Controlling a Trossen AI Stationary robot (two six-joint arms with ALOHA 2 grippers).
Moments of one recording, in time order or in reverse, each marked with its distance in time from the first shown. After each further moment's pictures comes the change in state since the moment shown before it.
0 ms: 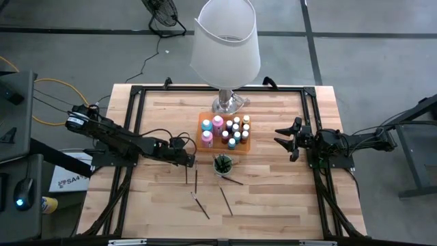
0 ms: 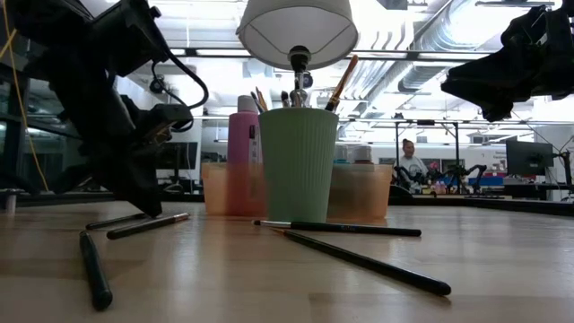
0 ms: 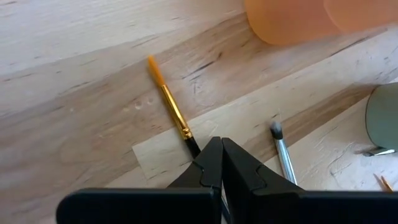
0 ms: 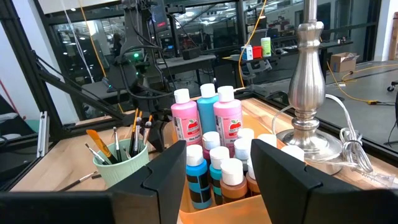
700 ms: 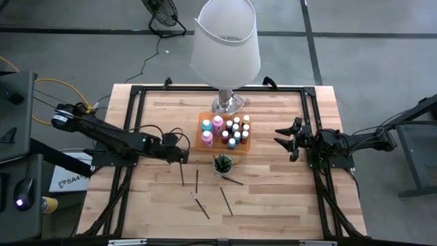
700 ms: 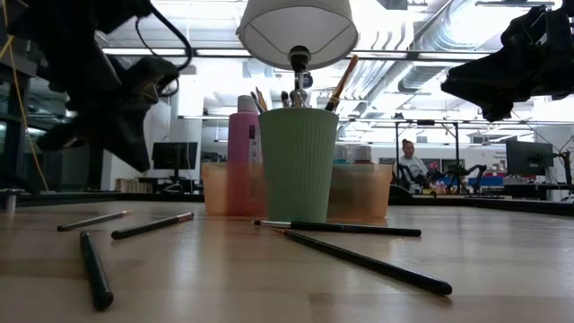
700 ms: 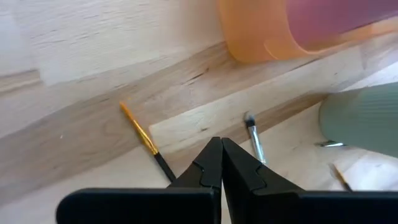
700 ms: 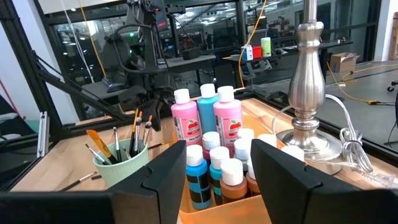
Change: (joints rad) left arm -0.021 -0.234 0.063 -0.268 -0.067 -0.040; right arm 0.000 0.000 0.000 0.000 0.000 0.000
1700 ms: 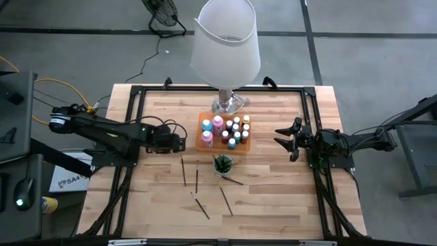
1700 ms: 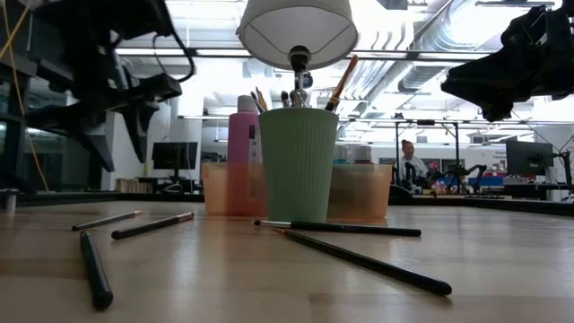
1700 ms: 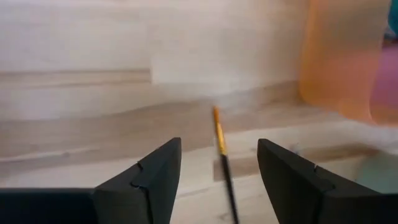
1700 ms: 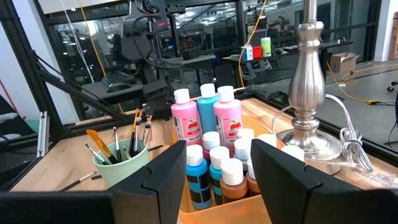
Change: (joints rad) left arm 0.165 -0.034 0.108 -0.339 0.100 -0.160; right arm 0.000 0.000 0.000 0.000 0.000 0.000
